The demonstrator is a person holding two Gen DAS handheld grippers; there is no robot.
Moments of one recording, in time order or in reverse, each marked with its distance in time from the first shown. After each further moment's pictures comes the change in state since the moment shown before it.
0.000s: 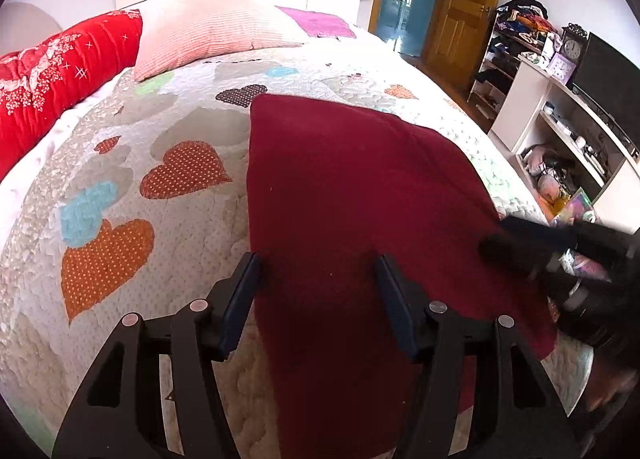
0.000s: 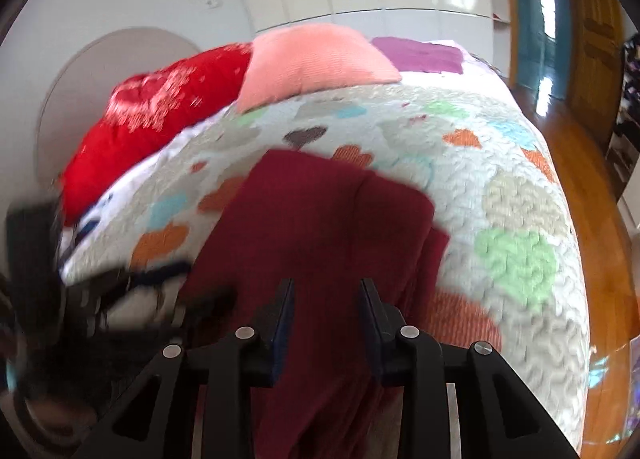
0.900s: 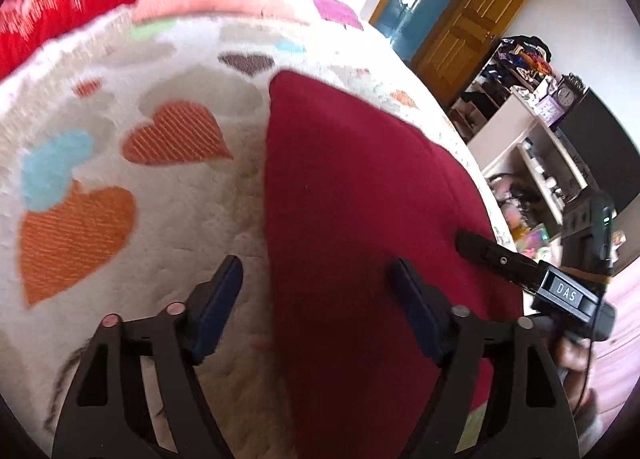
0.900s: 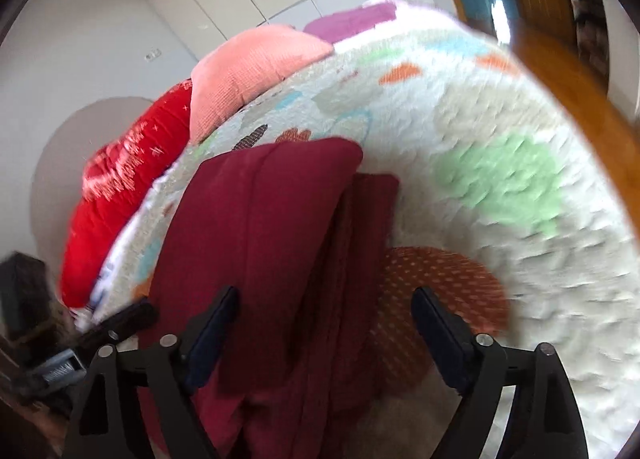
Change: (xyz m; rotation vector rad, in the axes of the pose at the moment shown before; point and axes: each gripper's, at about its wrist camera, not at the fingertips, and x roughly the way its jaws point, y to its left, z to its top) left arm 0.030 0.047 0.010 -0.206 0.096 -0.224; right arm 0.043 -0.078 -0.013 0.403 0.002 0.151
